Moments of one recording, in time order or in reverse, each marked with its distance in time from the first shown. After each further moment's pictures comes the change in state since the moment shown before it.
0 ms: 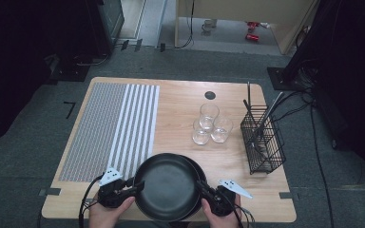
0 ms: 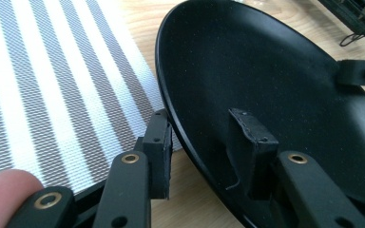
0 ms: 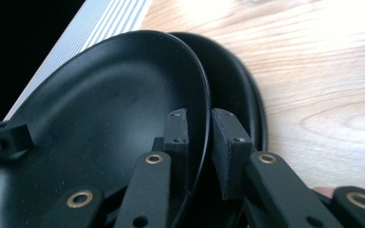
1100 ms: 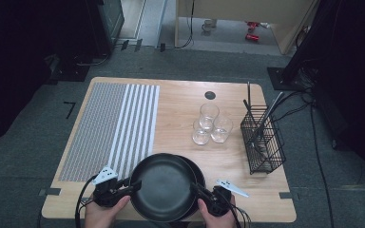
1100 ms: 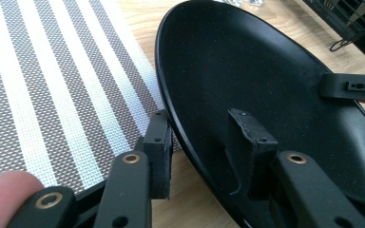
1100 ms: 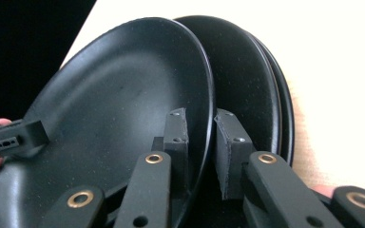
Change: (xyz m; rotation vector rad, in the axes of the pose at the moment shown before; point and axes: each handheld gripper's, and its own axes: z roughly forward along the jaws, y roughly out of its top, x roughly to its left) left arm 0.011 -0.001 -0.004 -0.004 -0.043 -0.019; right arm 0.000 -0.007 0.011 0.036 0.070 0.086
